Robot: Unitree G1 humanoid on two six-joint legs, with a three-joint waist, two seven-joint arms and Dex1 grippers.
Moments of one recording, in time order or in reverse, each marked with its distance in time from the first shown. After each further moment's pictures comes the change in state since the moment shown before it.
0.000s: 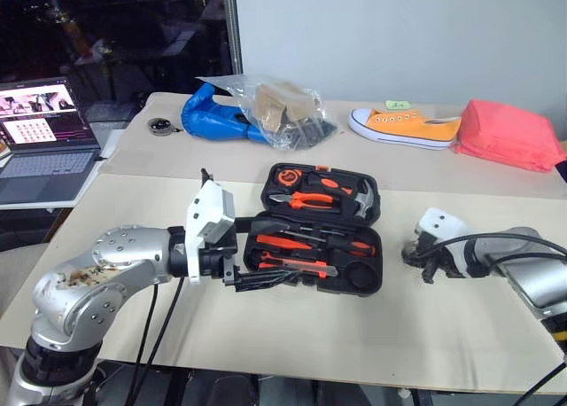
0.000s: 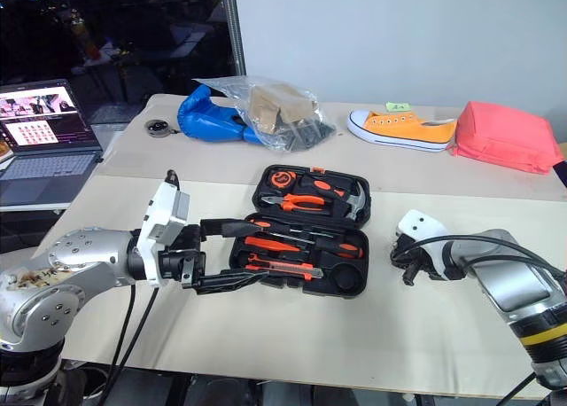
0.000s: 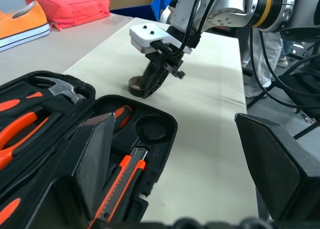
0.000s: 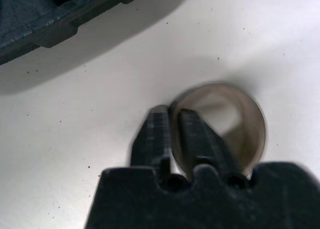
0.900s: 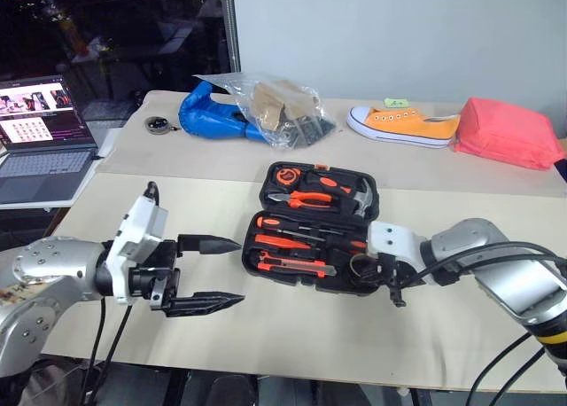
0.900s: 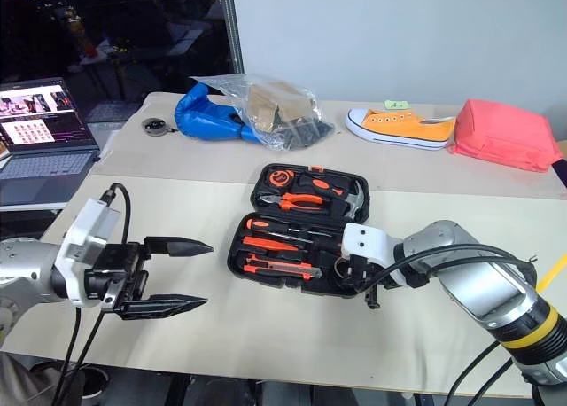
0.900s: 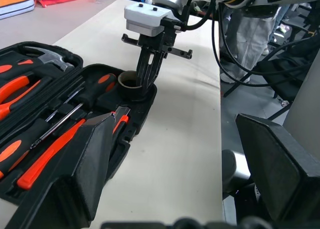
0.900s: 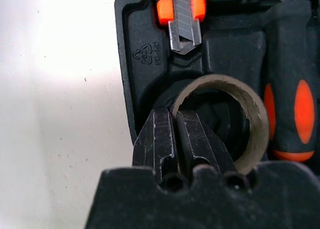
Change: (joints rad) left arm 0.260 0.236 0.222 0.059 -0.084 -0.149 -0.294; right arm -0.127 0.024 0.179 -0.331 0.038 0.041 0.194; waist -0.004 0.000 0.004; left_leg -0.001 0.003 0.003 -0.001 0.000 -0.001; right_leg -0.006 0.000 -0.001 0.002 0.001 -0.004
